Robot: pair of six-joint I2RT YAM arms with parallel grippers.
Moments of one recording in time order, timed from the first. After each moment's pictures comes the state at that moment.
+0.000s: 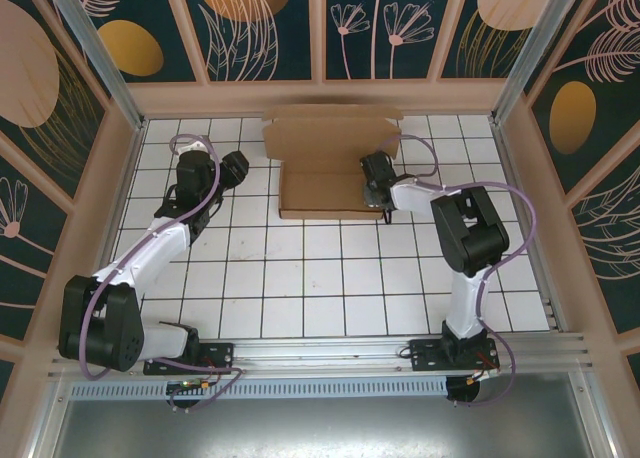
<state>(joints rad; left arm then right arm) -0.23 1.33 0.83 0.09 0.01 -0.68 0.45 1.93 1.16 -0.24 0.29 0.34</state>
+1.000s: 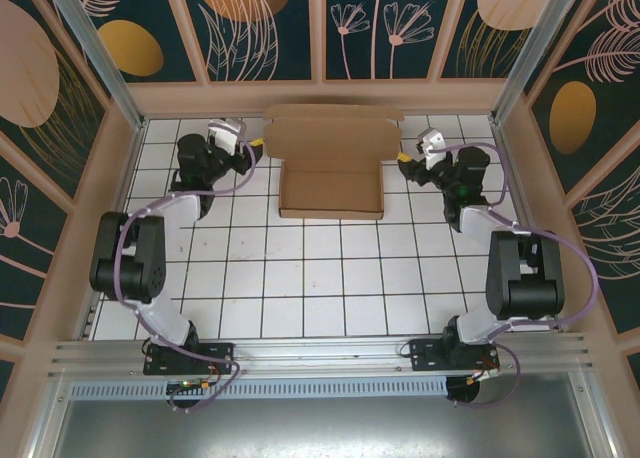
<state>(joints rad) -0.10 1.76 0.99 0.63 0.54 0.11 0.01 1.57 0.80 0.58 -0.56 -0.35</state>
